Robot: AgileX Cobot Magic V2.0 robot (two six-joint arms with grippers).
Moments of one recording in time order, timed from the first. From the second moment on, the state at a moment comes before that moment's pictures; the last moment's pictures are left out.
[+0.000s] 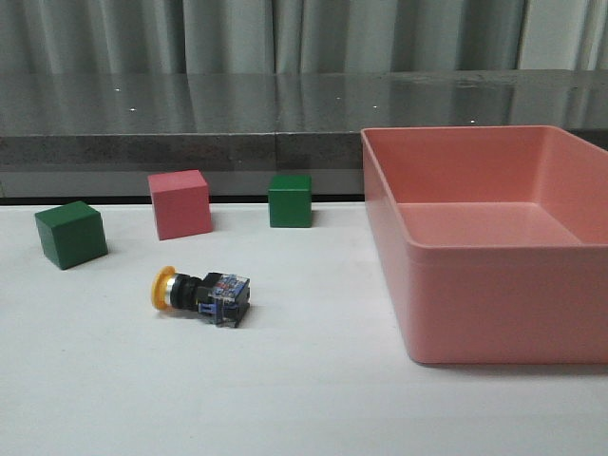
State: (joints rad) left arm -0.15 0.46 -0.57 -0.02 0.48 0.02; right arm 0.09 0.38 -0.42 0.19 0.35 -0.37
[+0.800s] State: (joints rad) left arm -0.12 1.73 -1.35 -0.87 1.15 1.63; right arm 0.09 0.38 -0.42 0.19 0.37 -0.37
